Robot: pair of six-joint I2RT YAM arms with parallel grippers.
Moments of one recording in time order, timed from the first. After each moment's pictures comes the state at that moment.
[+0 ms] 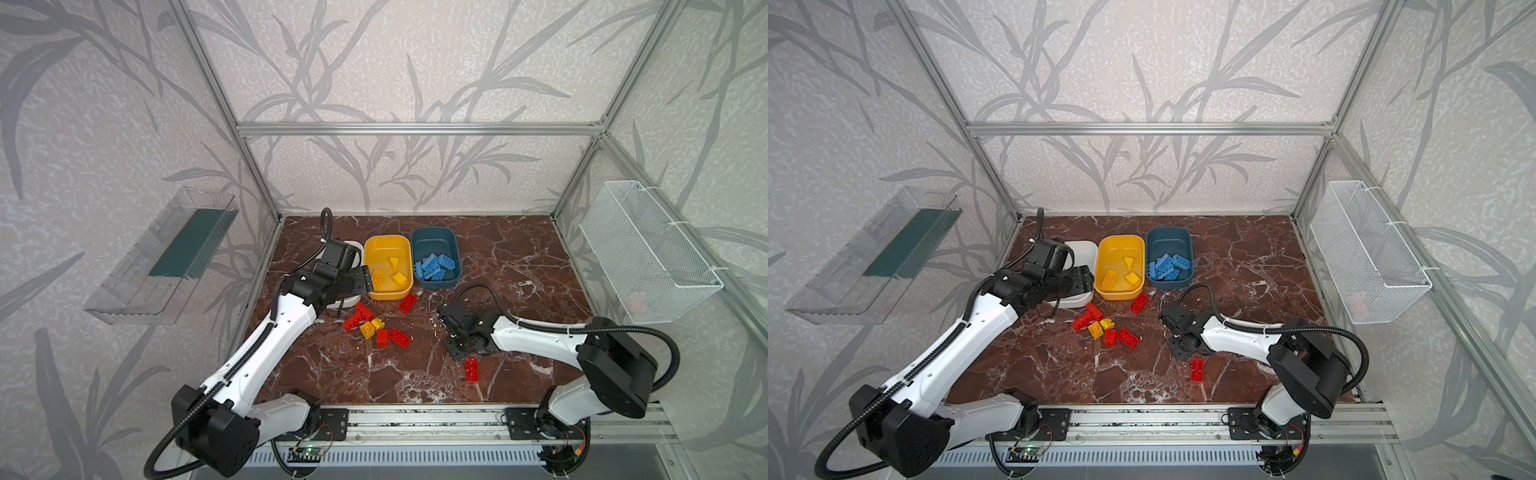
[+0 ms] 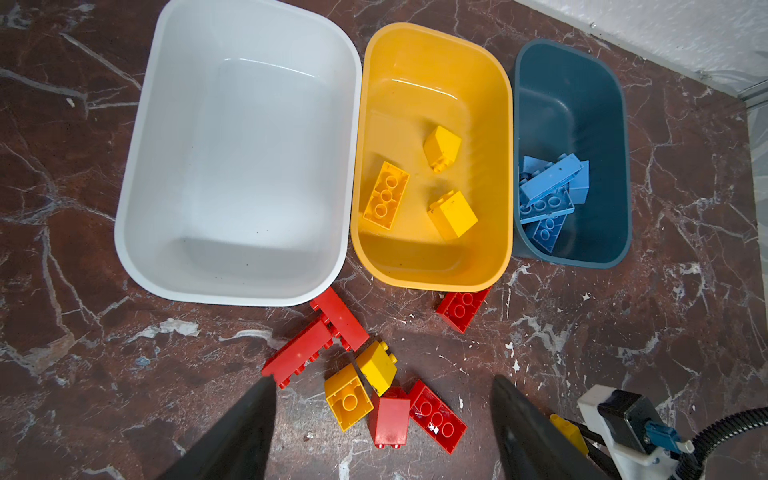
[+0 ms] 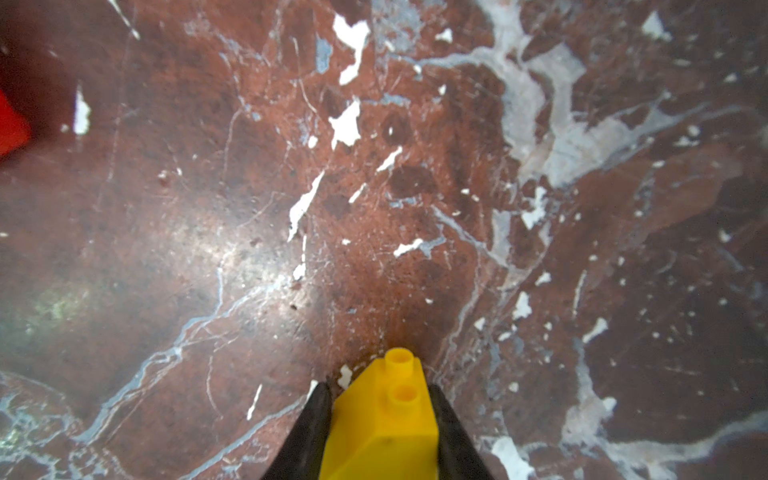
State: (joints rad) left arm -0.41 1.20 1.14 -0.85 -0.09 -0.58; right arm 0.88 1.53 0.79 -0.56 0.09 0.33
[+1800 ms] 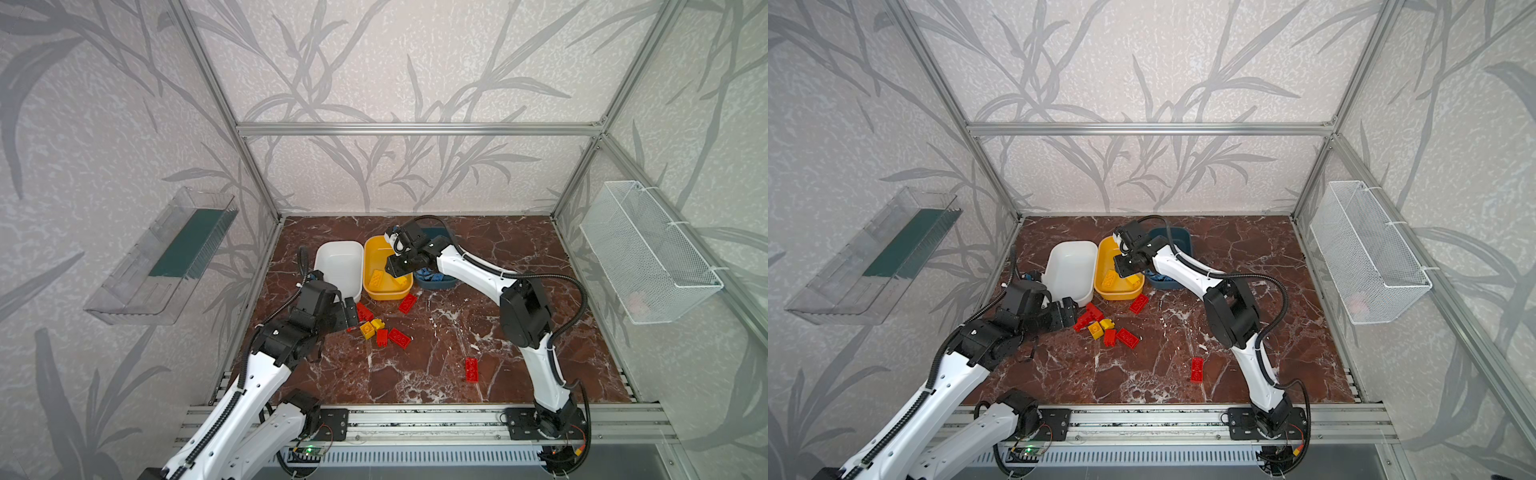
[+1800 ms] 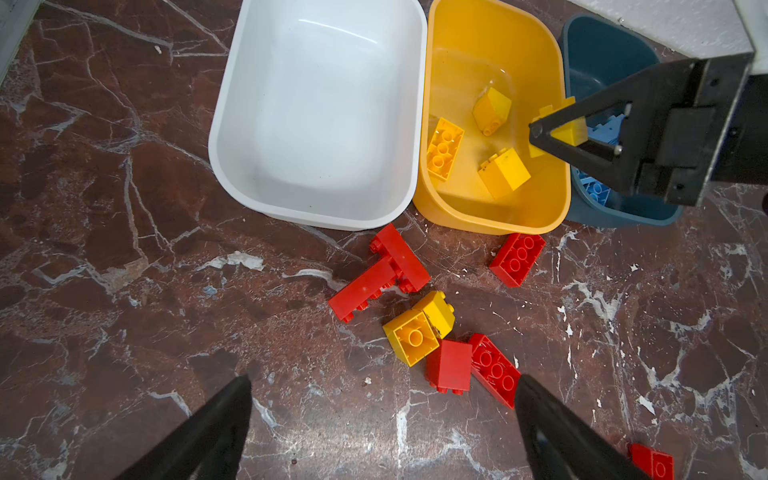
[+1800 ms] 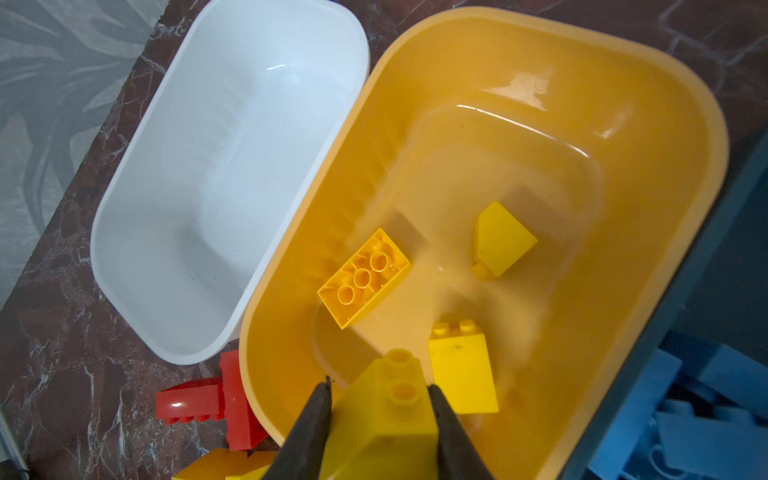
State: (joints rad) left arm -0.41 0.82 0.83 -0.88 -0.15 -0.59; right arm 0.72 2.22 1.94 -0.63 -0.18 0.27
